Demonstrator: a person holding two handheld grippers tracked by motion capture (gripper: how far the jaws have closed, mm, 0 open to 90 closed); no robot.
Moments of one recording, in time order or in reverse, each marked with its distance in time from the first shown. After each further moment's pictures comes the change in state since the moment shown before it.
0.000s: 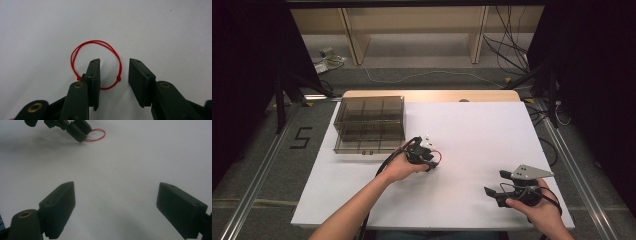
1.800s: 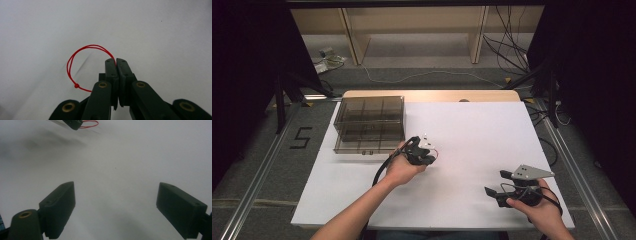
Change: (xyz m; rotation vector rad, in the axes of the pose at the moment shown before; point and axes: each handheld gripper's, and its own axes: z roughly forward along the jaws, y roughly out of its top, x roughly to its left) left arm -0.015 0.007 -0.028 -0.034 0.071 -0.006; right arm -0.001 0.000 -0.001 0.000 0.001 -0.004
